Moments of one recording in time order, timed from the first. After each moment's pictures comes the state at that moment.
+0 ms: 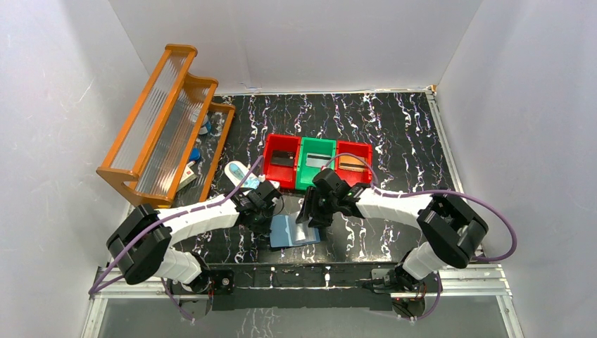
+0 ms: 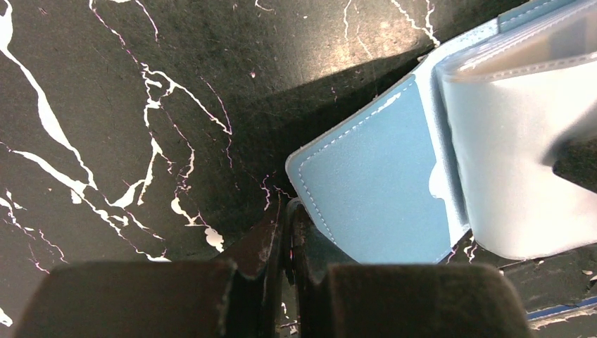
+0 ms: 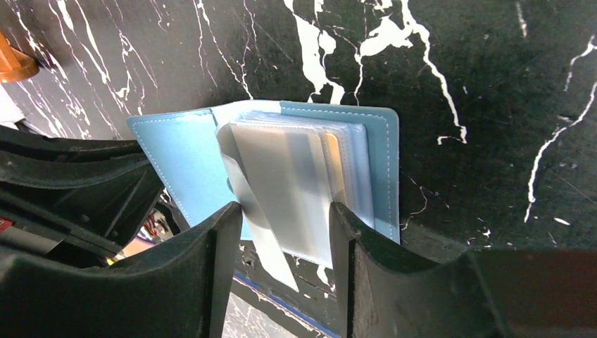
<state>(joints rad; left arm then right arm) -0.87 1.37 0.71 -0.57 -0.11 -0.57 0.89 1.50 0.76 -0.23 -0.20 1.05</state>
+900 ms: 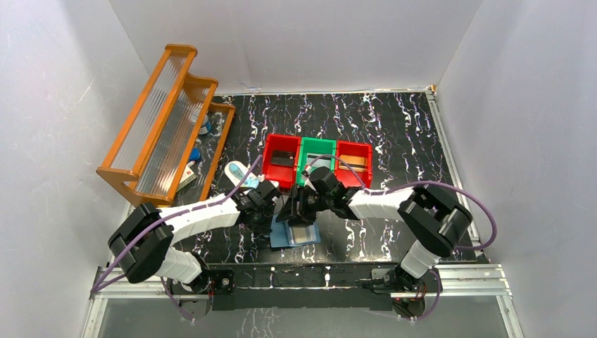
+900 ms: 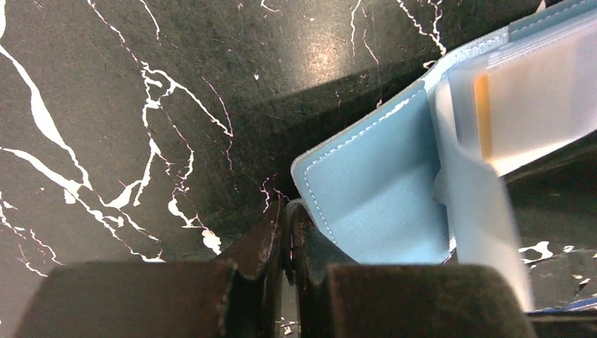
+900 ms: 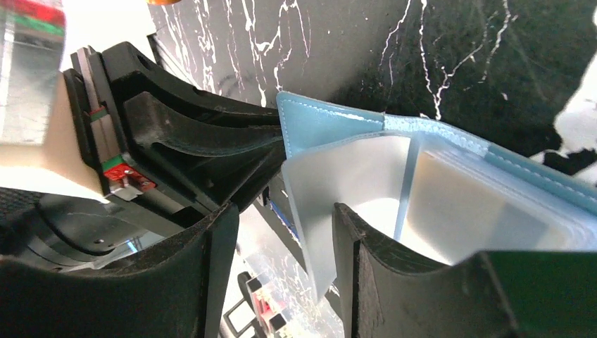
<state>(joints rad) -0.86 1.39 0.71 -0.57 -0.10 -0.59 0.89 1.61 0.72 0.19 -0.50 1.12</state>
